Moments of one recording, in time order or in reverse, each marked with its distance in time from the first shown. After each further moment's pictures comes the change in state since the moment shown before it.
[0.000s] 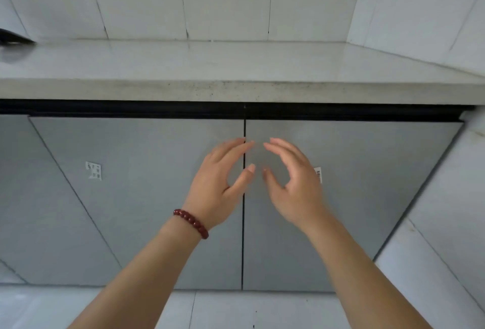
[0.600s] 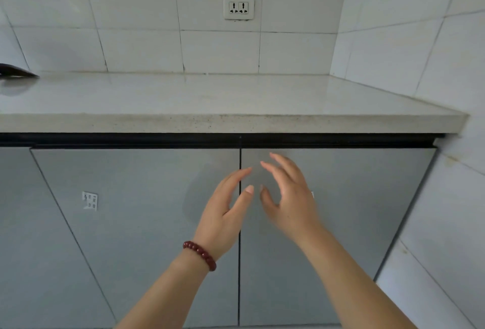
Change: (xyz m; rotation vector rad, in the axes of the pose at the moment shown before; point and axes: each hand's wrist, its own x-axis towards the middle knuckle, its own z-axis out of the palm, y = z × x) left_hand -0.001 0.010 0.014 -0.448 0.021 -0.193; right_hand 0.016 0.003 -0.001 -0.215 -0.012 -0.032
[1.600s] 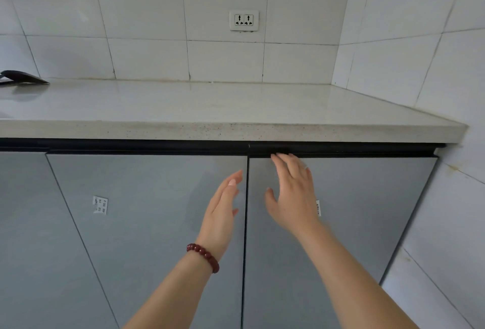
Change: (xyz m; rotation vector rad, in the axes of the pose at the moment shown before) left_hand 0.001 0.009 -0.012 -0.325 0.083 -0.223; right_hand 0.019 -0.004 0.008 -0.239 -0.008 0.029
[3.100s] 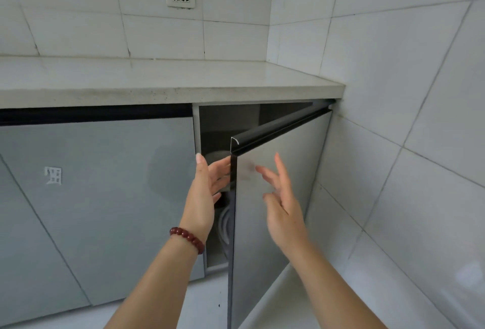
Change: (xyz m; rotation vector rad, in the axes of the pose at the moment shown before) left_hand -0.117 0.032 0.040 -0.092 -0.217 -0.113; right_hand -0.176 -0.021 -0.089 0.735 0.105 0.285
